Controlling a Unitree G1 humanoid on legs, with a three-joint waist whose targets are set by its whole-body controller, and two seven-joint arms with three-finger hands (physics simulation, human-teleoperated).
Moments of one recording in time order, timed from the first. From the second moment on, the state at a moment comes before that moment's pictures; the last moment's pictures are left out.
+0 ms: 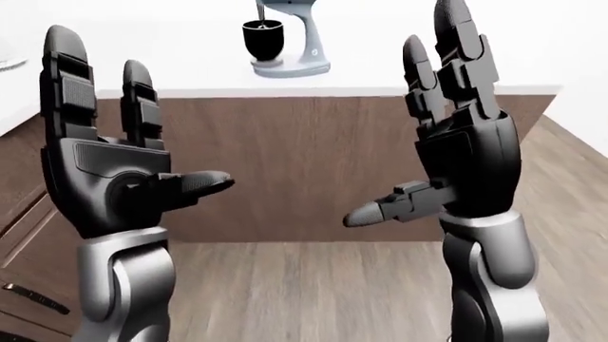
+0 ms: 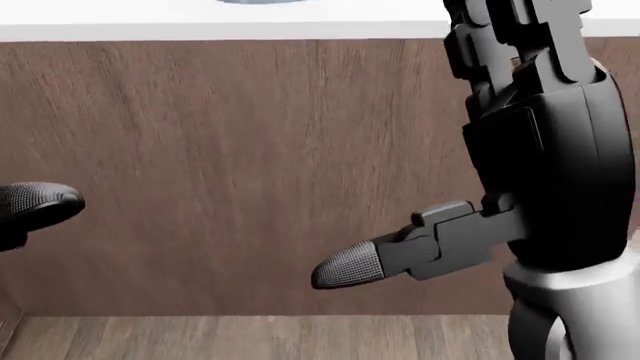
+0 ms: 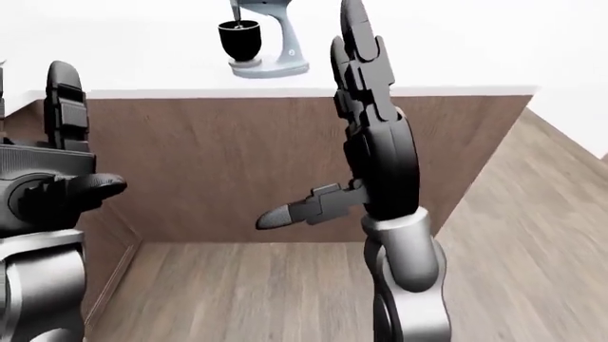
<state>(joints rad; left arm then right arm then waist) -0.26 0.14 0.21 -0.81 -0.62 0.34 0.33 -0.34 -0.04 0.01 -0.76 -0.01 0.34 0.15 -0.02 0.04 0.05</state>
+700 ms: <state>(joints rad) -0.26 0.14 0.19 -0.83 -0.62 0.33 0.32 -0.30 -0.04 0.01 -0.76 -0.03 0.30 0.19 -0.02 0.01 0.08</state>
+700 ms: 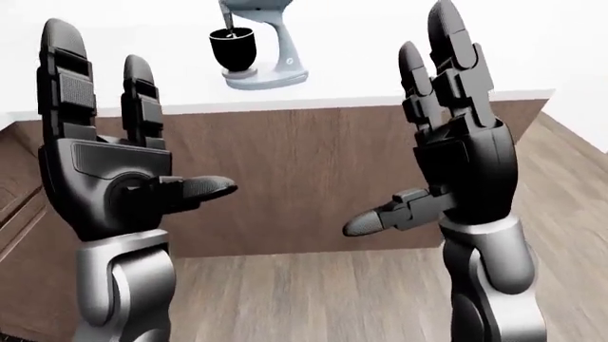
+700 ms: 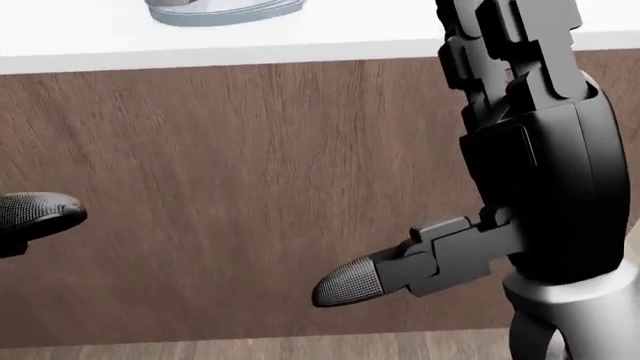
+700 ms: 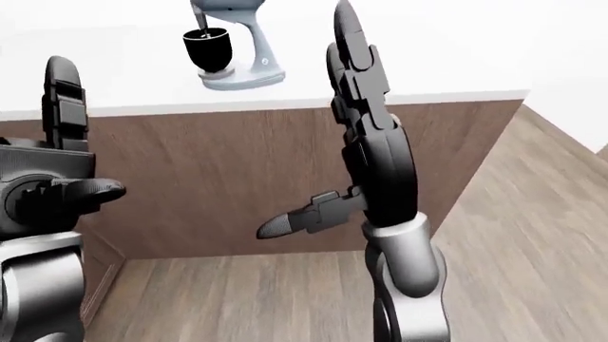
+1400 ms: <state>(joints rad) -0.28 0.15 0.21 -0.81 -0.63 0.32 0.32 -0.32 -0.02 0.04 -0.76 -0.04 0.31 0.20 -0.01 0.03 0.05</state>
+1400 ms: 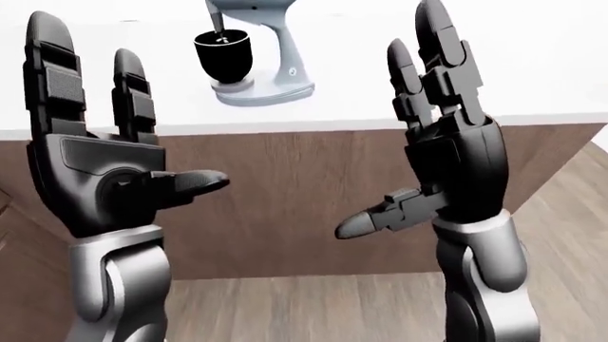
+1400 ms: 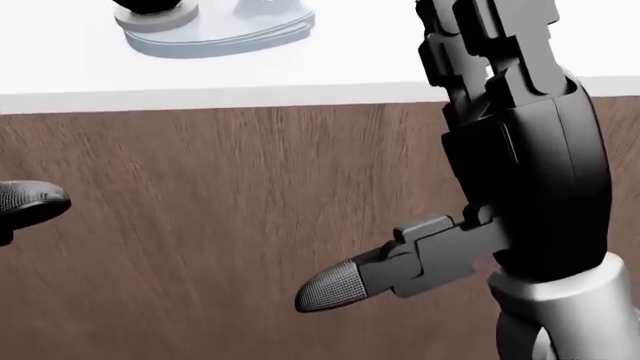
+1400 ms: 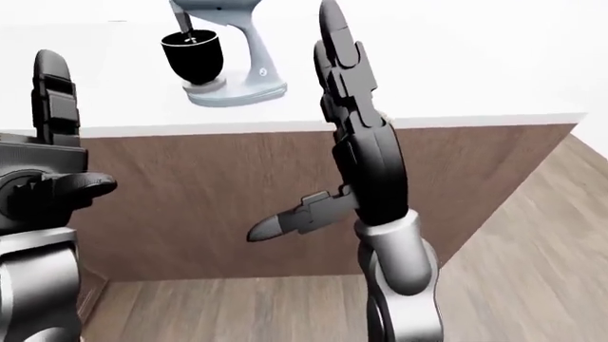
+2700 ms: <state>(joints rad) -0.25 0.17 0.25 -0.82 -0.68 0.31 0.35 -0.32 0.00 0.08 -0.81 -0.06 0.35 0.24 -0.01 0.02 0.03</state>
